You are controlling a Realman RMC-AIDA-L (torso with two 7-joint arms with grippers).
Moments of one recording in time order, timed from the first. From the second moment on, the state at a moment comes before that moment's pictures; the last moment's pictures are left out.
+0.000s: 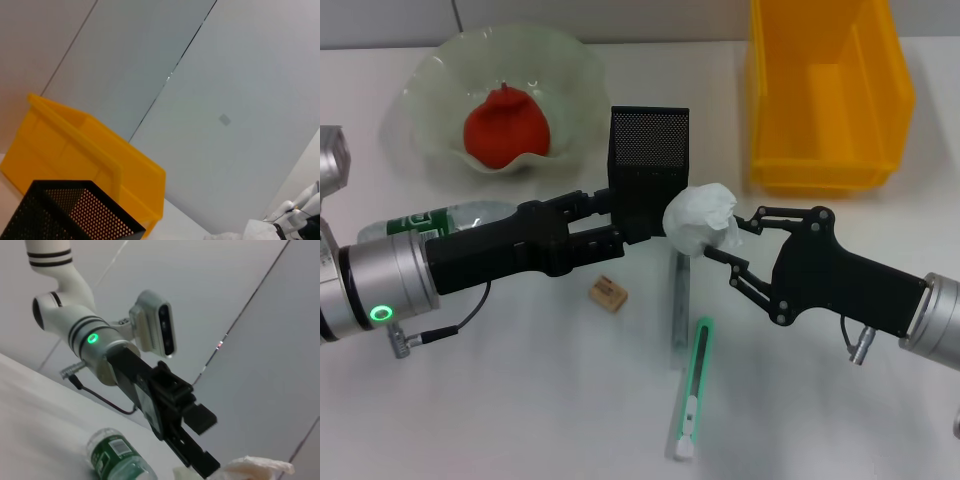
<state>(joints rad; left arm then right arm) -0.52 -2.07 0.86 0.31 1.66 1.55 -1.37 0.49 2.08 -0.63 -0.10 -1.74 -1.58 -0.04</state>
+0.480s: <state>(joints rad) -0.51 -2.07 0.87 0.31 1.65 1.58 -1.29 0.46 2.08 -0.55 -0.10 -1.74 -1.59 0.00</state>
